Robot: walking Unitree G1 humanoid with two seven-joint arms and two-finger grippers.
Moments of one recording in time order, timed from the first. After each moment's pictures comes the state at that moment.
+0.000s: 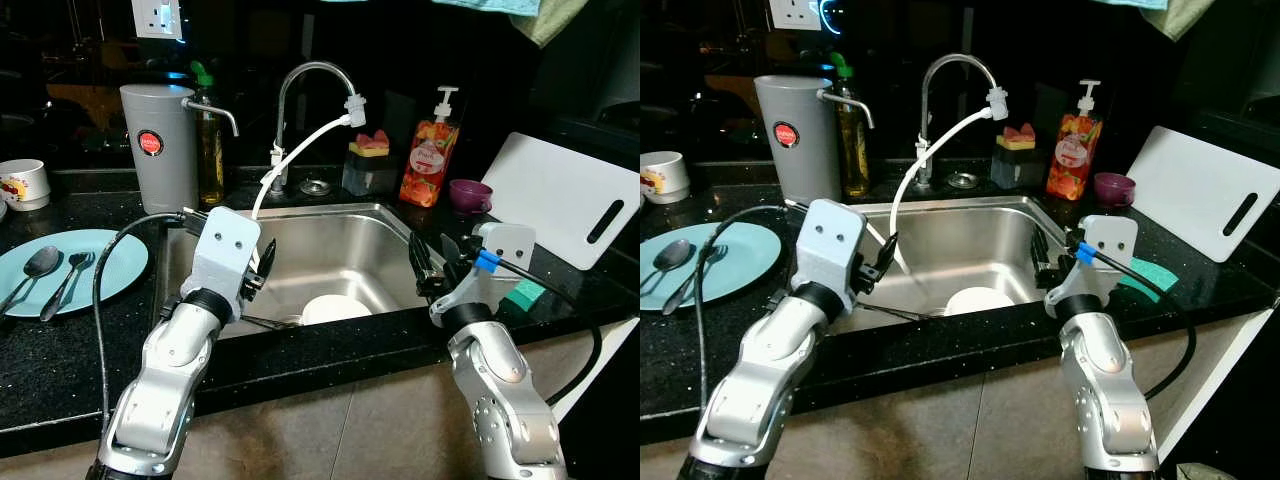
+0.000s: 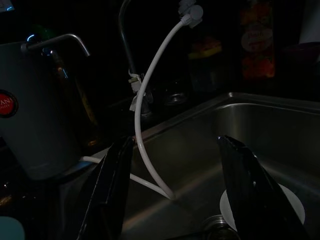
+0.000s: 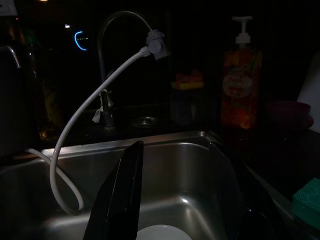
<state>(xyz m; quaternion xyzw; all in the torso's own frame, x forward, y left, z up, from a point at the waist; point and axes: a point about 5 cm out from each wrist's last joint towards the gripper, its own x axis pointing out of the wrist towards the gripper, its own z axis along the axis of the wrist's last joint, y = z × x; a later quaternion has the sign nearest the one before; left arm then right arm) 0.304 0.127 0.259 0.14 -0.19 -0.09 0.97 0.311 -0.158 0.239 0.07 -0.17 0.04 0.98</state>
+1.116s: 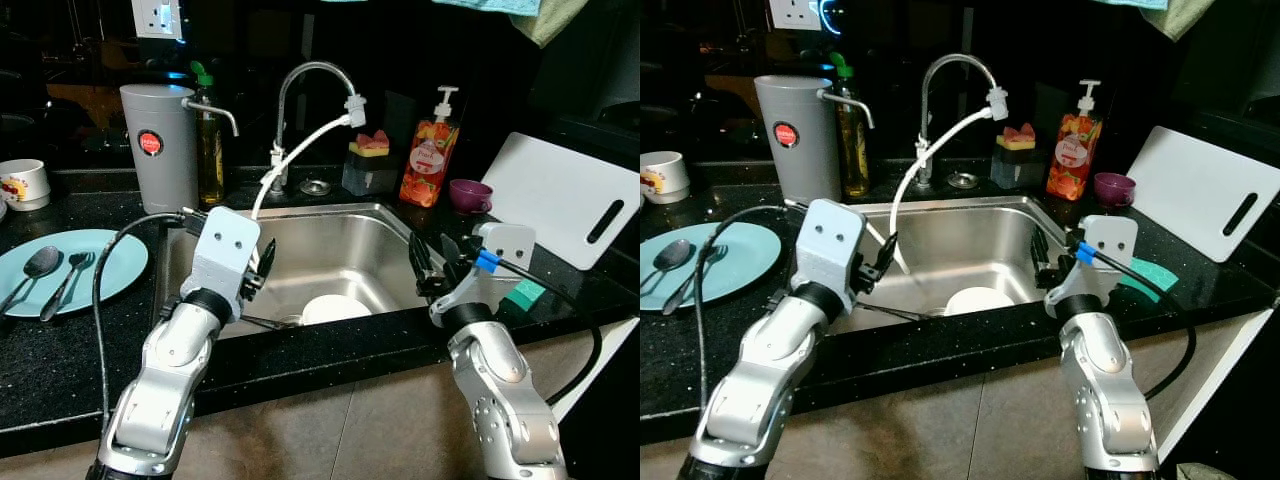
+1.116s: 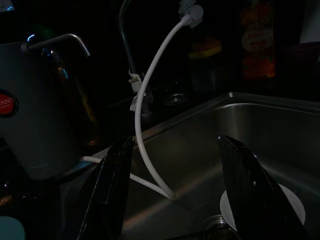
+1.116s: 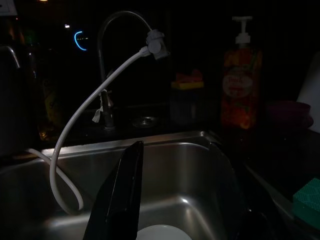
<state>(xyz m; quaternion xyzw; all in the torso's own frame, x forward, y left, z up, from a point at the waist) 0.304 0.127 0.259 0.14 -0.19 -0.09 0.97 0.311 -0.158 0.239 0.07 -0.17 0.04 0.98</state>
